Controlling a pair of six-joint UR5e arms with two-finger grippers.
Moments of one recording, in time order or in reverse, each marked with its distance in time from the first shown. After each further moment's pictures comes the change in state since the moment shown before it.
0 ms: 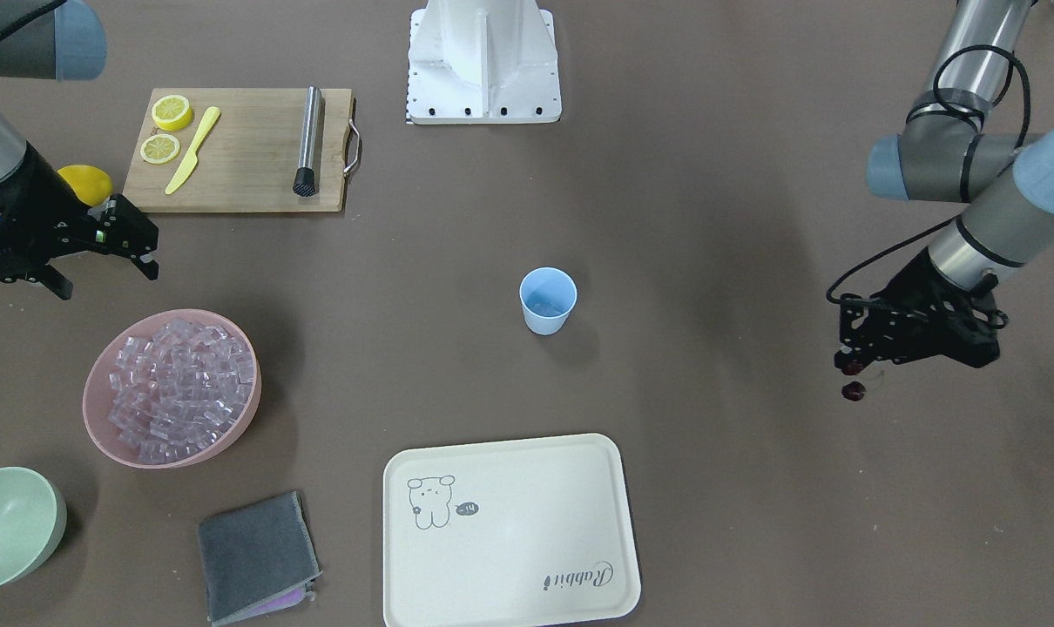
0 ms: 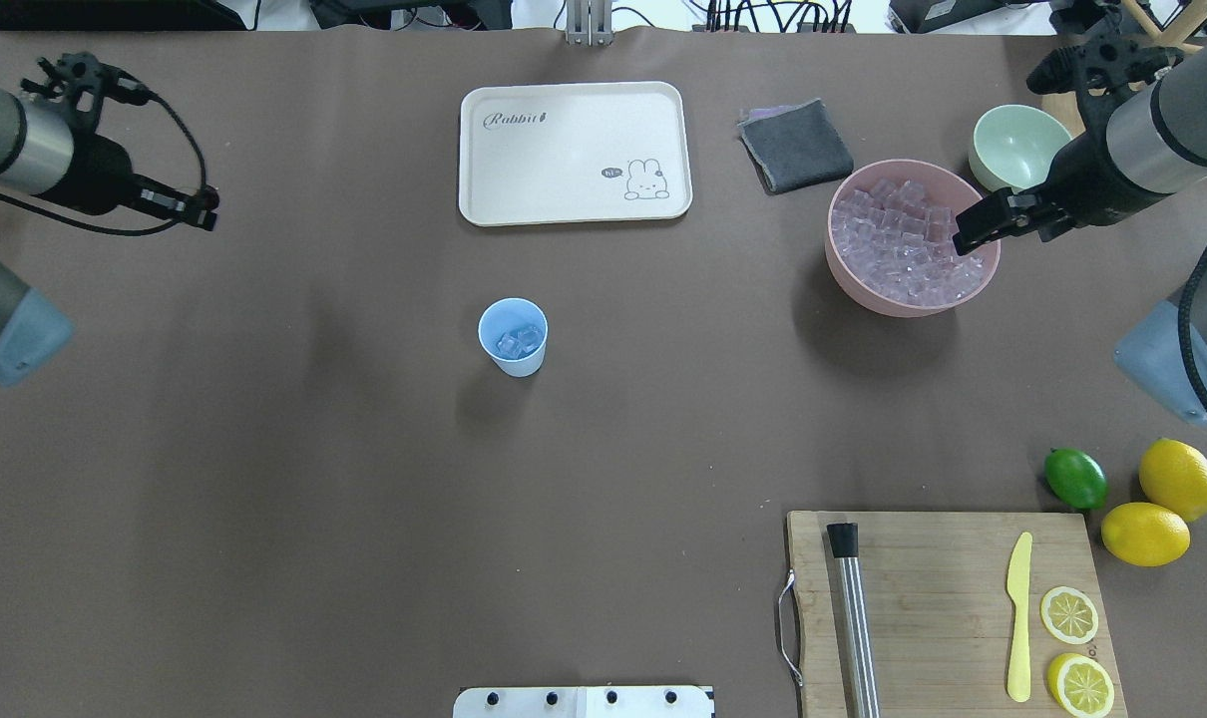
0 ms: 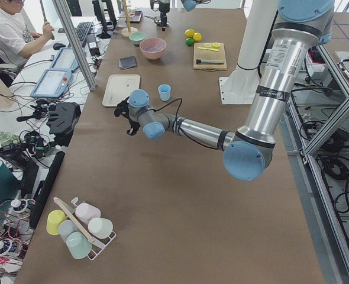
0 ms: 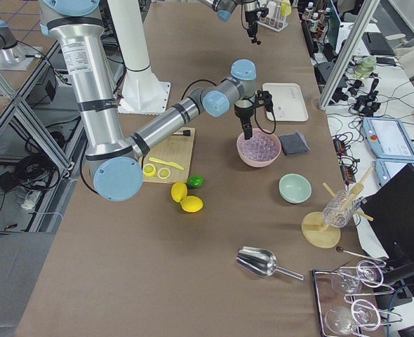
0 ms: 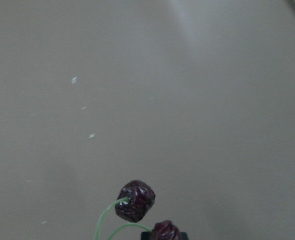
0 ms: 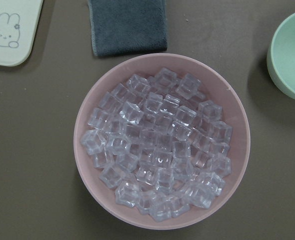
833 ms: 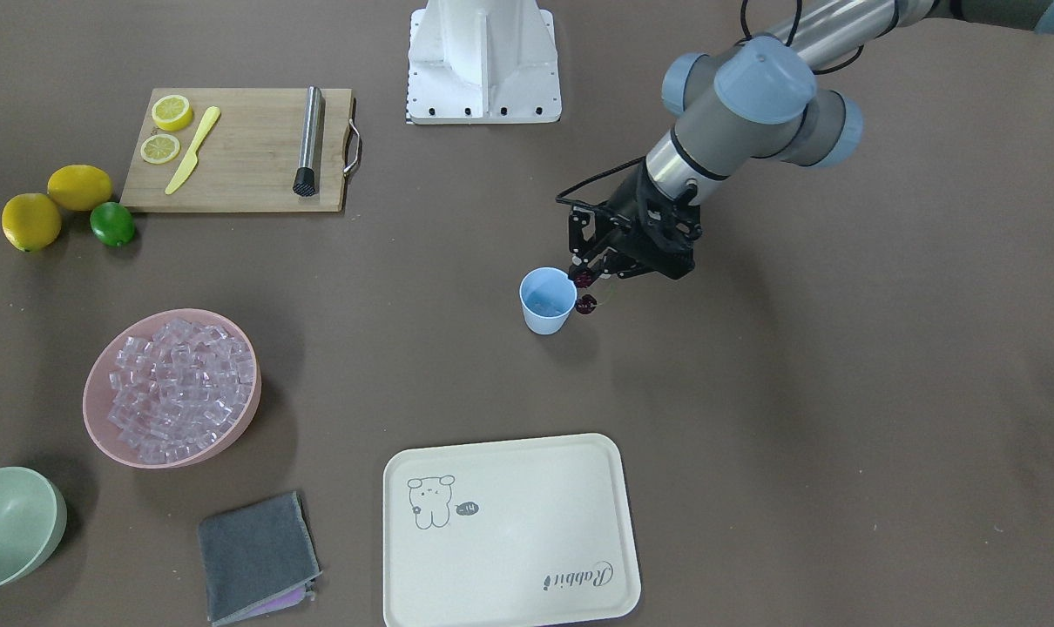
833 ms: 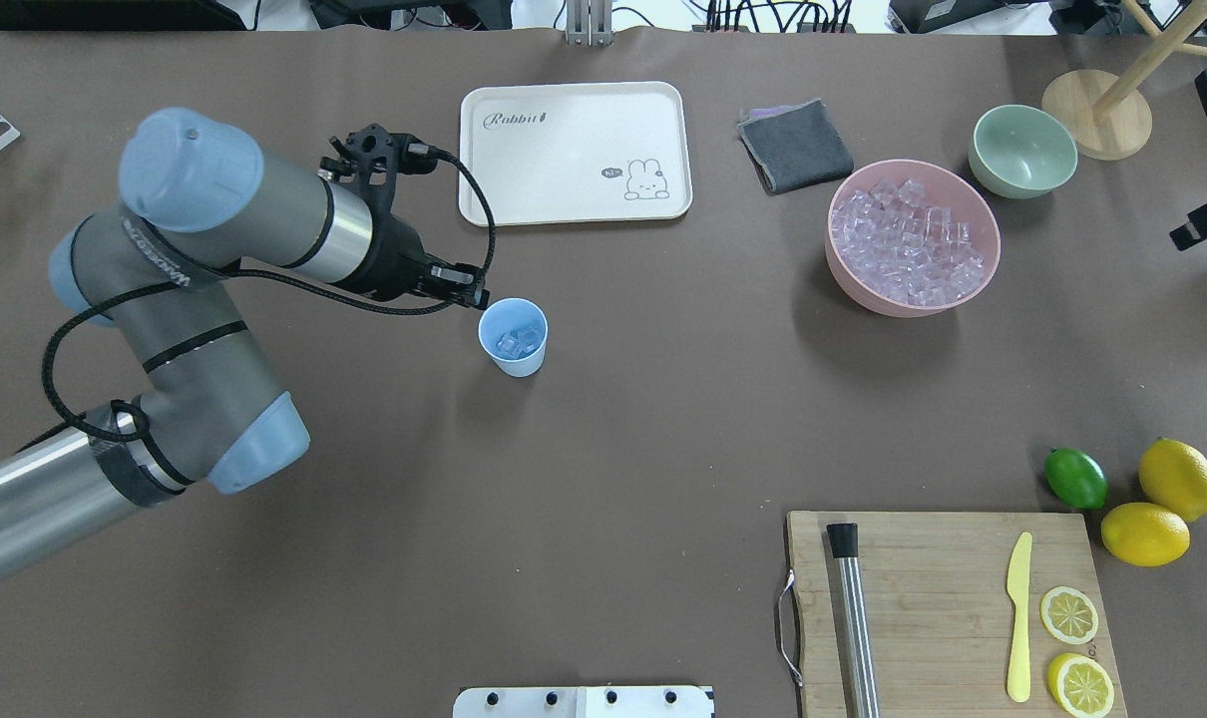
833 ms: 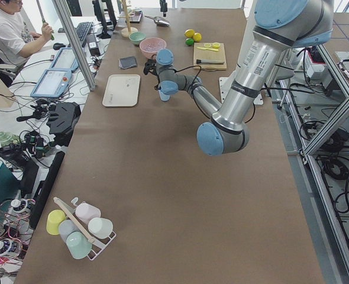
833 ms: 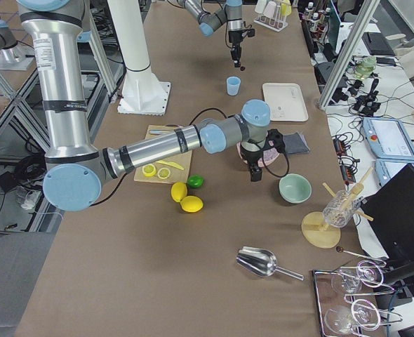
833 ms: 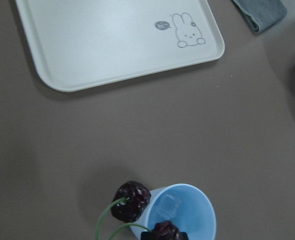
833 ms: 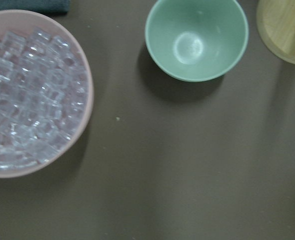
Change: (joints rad) left arm 0.329 -0.246 -0.112 0.107 0.152 -0.351; right arm 0.344 -0.145 -0.203 -0.005 0.189 -0.603
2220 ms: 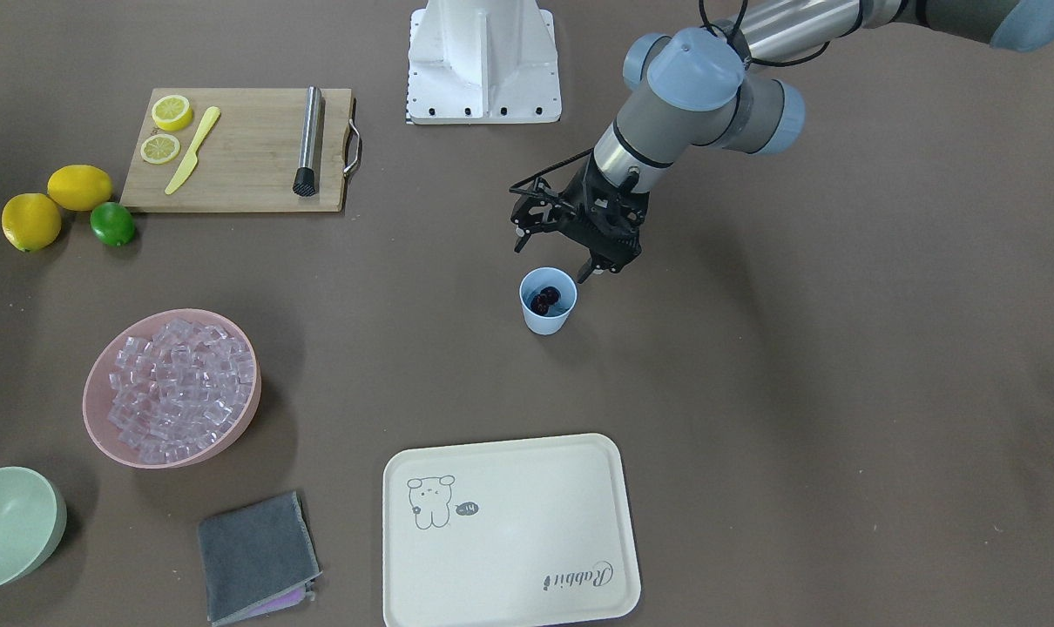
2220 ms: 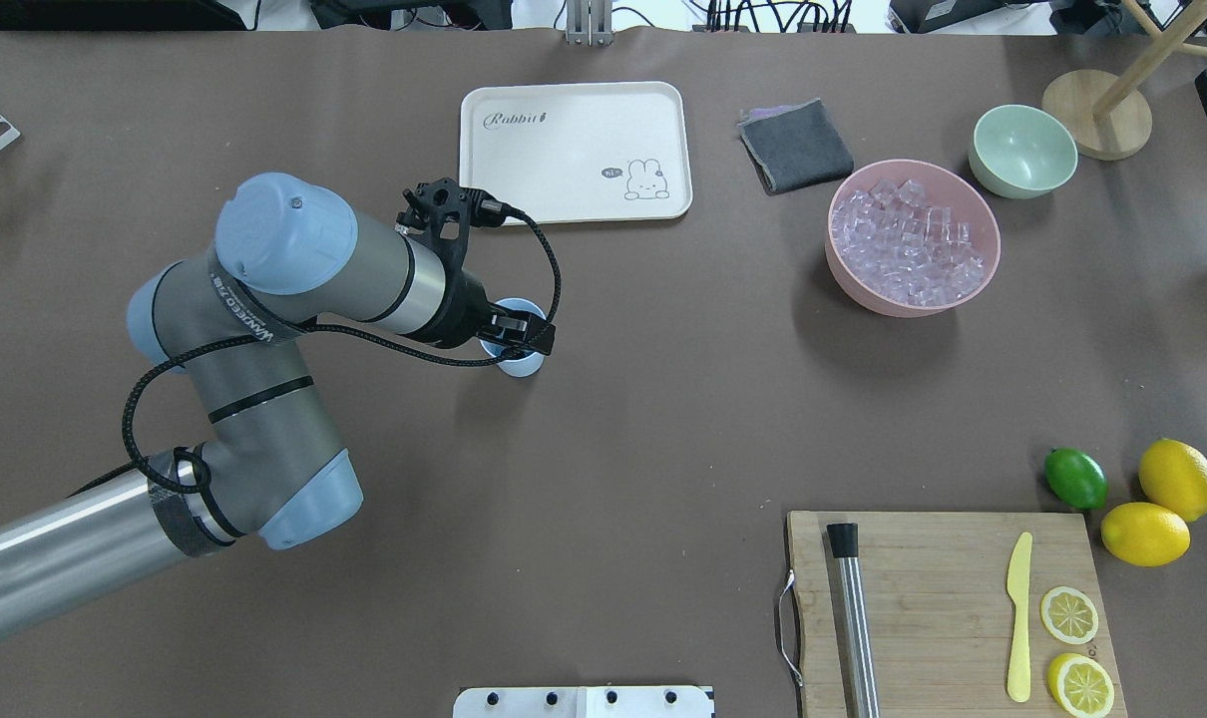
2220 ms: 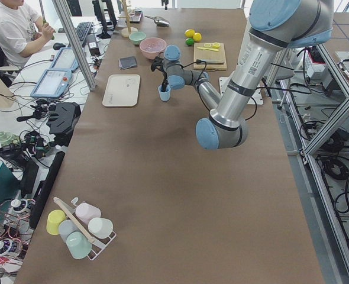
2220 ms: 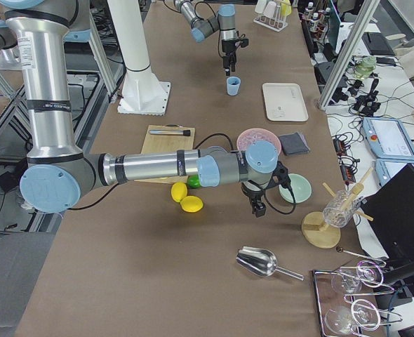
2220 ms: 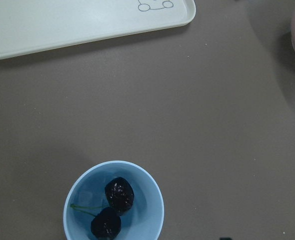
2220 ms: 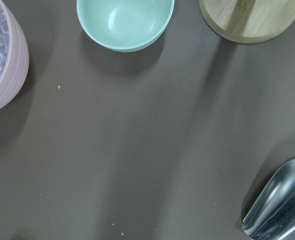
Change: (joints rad) left arm 0.030 -0.006 -0.007 0.047 0.064 0.016; right arm 0.117 -0.003 -0.114 0.003 0.088 -0.193
